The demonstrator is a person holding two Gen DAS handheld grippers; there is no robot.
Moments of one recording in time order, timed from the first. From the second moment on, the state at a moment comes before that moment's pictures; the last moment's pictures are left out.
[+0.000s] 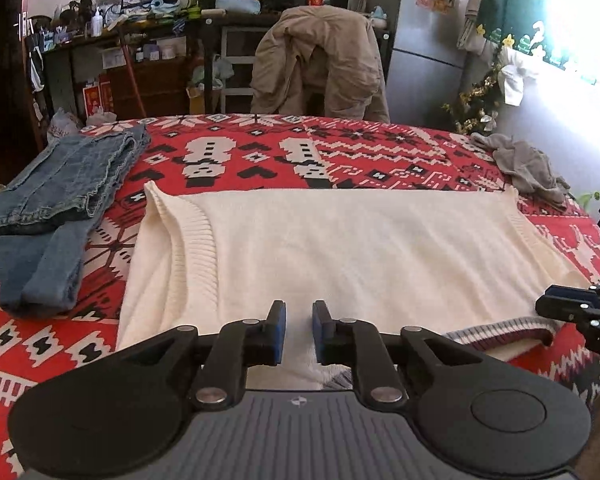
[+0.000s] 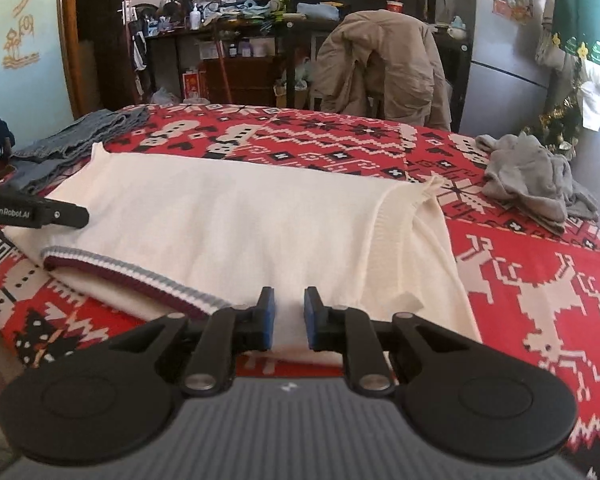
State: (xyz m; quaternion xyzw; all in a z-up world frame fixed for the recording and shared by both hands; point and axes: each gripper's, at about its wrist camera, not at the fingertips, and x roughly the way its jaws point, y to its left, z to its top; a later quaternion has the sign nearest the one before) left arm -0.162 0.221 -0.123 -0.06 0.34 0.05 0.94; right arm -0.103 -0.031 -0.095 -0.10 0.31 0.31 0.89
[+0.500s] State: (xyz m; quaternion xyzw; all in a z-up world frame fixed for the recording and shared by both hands) left arm -0.131 0.189 -0.130 -0.05 0.33 0.01 0.94; right arm -0.088 0.033 -0.089 -0.10 0.28 0.34 0.89
